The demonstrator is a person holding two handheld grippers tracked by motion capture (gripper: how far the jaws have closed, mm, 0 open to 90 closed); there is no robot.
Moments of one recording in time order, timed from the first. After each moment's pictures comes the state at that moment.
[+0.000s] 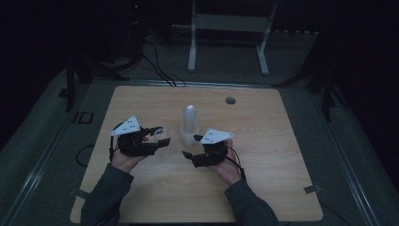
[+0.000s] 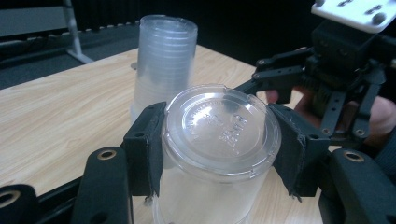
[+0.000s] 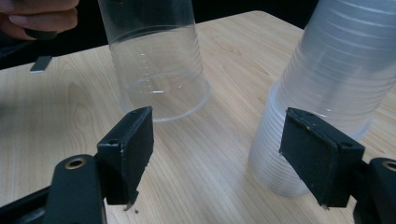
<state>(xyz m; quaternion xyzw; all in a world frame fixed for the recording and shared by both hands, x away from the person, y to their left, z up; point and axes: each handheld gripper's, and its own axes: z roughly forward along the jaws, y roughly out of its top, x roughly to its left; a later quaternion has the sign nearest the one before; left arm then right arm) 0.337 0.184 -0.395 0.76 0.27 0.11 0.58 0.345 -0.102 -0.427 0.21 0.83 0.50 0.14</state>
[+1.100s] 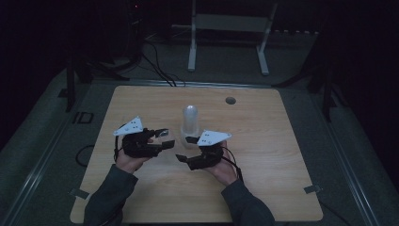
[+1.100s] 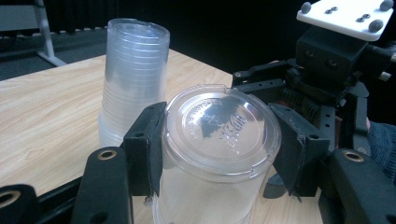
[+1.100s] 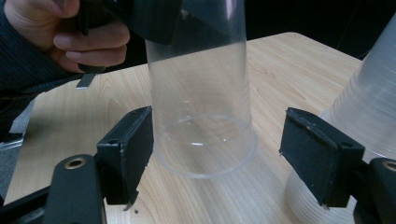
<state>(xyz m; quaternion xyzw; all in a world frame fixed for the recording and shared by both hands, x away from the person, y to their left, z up) 0.338 0.174 -0.400 0.76 0.25 0.07 0.60 0.341 -0.091 -0.425 0.17 0.82 0.54 0.10</state>
